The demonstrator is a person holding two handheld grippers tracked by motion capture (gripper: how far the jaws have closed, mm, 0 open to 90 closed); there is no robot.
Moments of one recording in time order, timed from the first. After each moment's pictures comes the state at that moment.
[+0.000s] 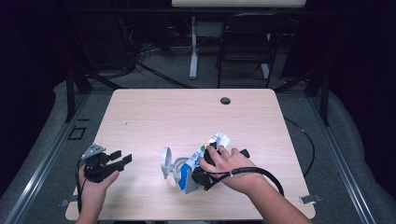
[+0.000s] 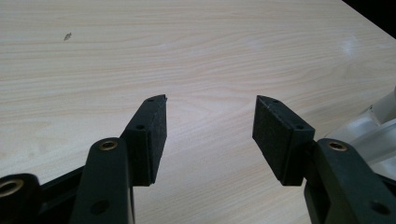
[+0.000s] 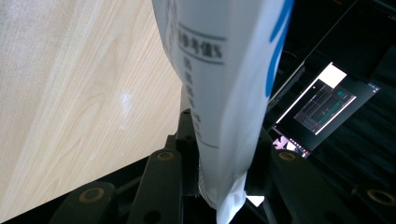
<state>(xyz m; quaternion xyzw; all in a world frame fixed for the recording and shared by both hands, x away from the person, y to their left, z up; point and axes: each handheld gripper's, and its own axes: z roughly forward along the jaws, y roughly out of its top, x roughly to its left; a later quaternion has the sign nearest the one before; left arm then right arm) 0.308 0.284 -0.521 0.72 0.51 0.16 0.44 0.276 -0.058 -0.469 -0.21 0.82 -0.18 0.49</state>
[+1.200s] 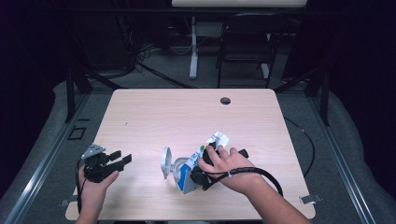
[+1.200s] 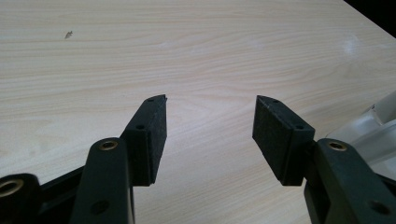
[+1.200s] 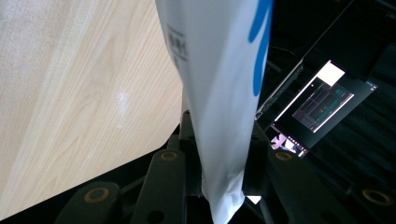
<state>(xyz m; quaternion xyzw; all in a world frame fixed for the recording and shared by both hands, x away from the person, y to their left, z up) 0.308 0.285 -0.522 0.72 0.52 0.16 0.44 0.275 -0.053 -0.466 -0.21 0.82 -0.19 0.50</state>
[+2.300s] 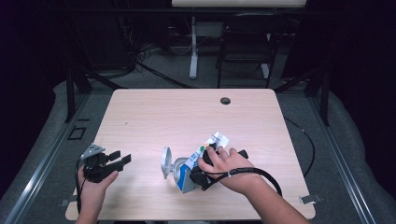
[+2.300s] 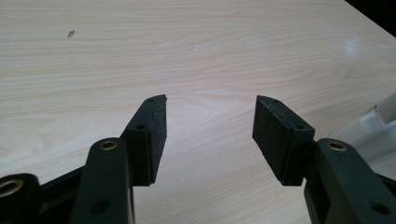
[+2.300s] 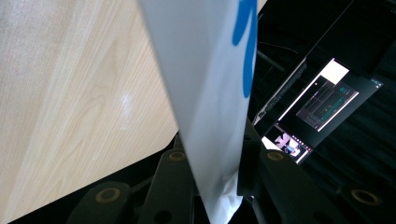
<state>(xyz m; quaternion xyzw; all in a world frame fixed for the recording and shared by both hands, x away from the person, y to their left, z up) 0.308 0.287 -0.523 0.71 0.52 0.16 0.44 0.274 -0.052 -0.467 -0.20 0.82 -0.18 0.50</state>
